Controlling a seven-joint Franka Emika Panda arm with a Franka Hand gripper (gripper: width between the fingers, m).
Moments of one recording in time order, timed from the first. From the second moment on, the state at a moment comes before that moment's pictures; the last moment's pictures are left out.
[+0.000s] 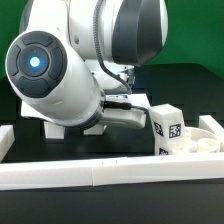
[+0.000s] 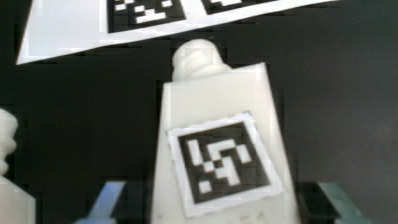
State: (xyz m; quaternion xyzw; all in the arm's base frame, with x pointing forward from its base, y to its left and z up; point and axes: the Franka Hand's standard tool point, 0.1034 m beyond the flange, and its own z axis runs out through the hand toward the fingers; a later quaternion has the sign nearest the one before) arm 0.489 -0.055 0.013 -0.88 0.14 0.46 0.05
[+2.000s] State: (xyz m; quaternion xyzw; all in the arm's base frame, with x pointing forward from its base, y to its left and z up) arm 0.606 0.103 0.146 -0.96 0.27 -0.11 0.03
